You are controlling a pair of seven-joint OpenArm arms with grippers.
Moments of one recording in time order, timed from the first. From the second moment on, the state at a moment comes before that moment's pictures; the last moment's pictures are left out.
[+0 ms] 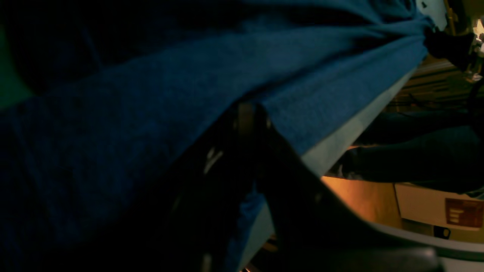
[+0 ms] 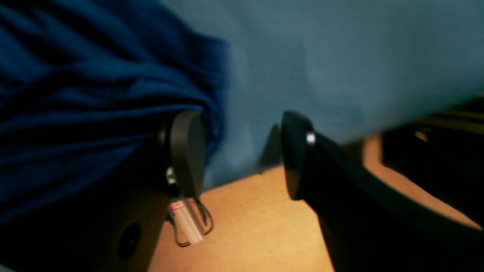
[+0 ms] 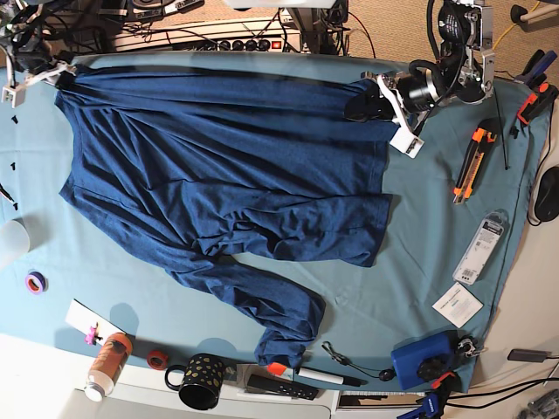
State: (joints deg) left arm 18.8 -12.2 -4.1 93.1 -49.2 -33.9 54.1; right arm -21.4 15.0 61.2 94.9 26.5 32.0 -64.7
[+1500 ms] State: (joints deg) left arm 10.5 -12.7 -8.0 95.8 -70.6 -43.1 65.6; right arm -10.0 14.3 61.3 94.8 54.9 39.6 -66.0
